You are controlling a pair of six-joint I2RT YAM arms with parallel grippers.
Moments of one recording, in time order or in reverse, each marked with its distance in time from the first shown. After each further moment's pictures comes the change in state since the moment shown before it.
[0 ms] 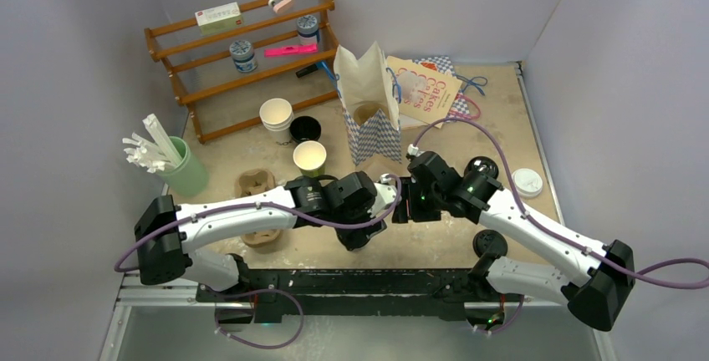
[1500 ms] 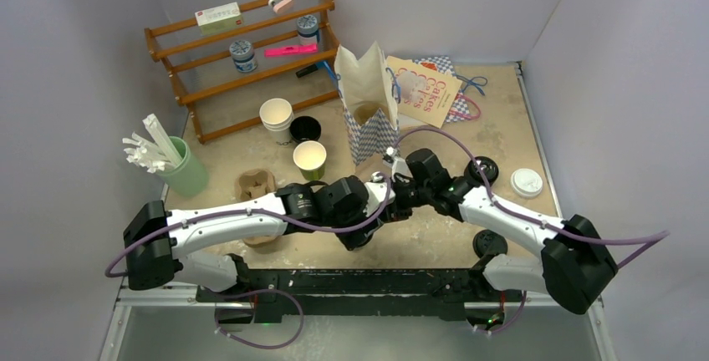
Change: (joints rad) left arm 0.000 -0.076 -0.122 0.139 -0.024 -0.076; right arm -0.118 0.161 -0.227 0.627 -0.590 -0.032
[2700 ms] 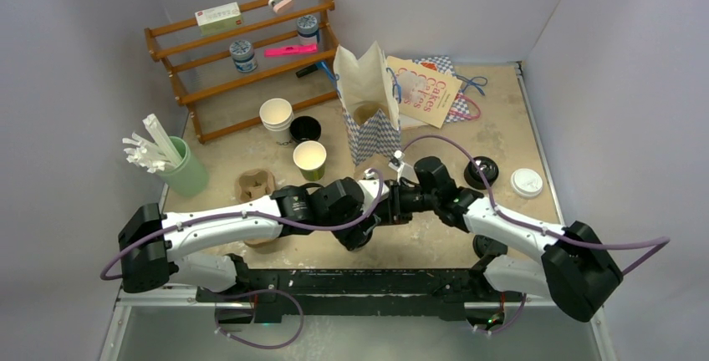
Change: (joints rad) left arm 0.001 -0.025 -0.032 0.014 -0.009 -0.108; right arm -0.020 -0.048 -0.143 0.229 -0.047 0.124
